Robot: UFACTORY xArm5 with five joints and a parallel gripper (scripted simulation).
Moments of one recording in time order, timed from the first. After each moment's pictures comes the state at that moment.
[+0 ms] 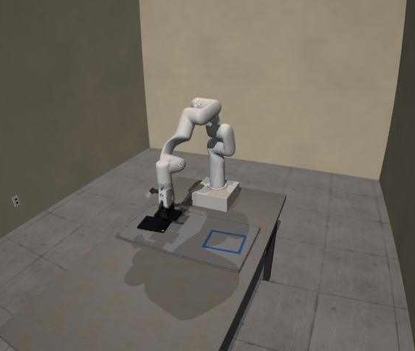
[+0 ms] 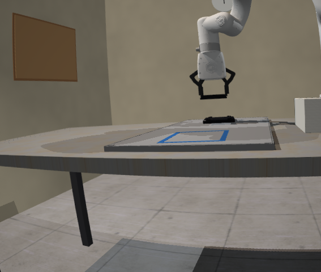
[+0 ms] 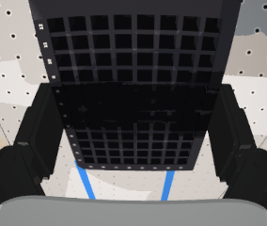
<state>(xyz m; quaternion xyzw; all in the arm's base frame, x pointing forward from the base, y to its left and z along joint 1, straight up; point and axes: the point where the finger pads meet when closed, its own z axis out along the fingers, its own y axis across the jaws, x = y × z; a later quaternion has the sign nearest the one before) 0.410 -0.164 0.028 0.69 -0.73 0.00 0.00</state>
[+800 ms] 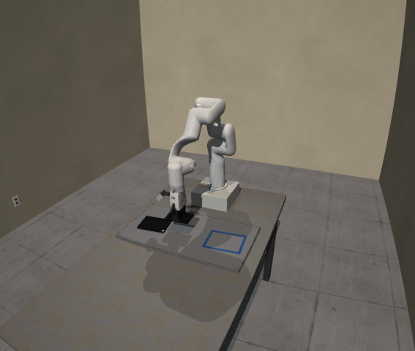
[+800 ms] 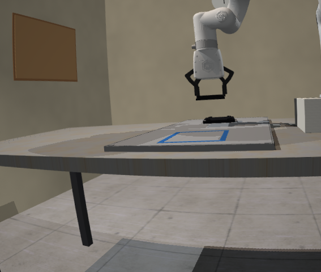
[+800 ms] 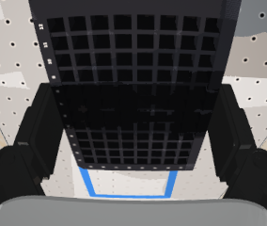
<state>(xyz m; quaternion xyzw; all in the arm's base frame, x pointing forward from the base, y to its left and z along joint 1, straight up) 0.418 -0.098 0.026 0.69 -0.73 0.00 0.00</state>
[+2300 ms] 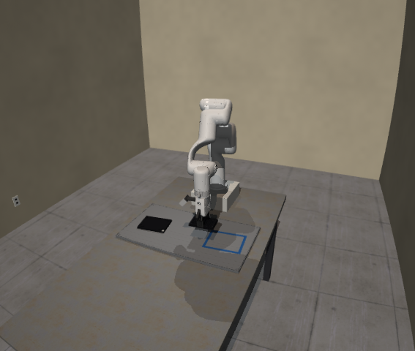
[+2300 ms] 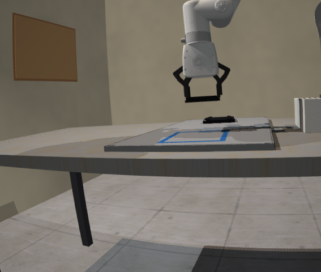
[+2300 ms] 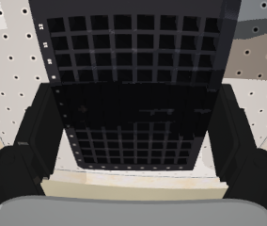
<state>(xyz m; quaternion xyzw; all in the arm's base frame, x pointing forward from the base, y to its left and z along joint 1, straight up) 0.433 0.038 0.021 0.69 -0.73 0.00 0.00</state>
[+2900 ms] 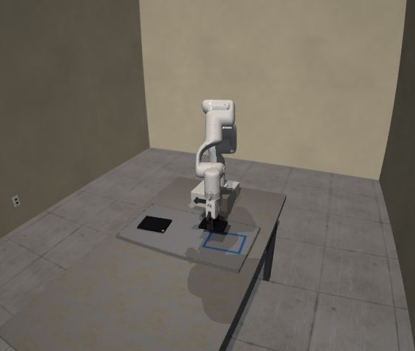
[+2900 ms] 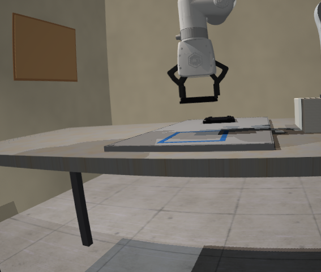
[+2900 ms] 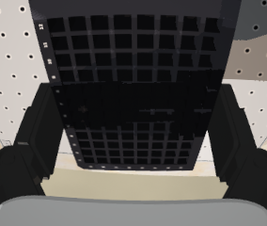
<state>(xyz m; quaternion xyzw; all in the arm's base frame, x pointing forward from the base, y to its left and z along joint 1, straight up) 0.439 0.090 0.020 0.69 -0.73 0.00 0.00</state>
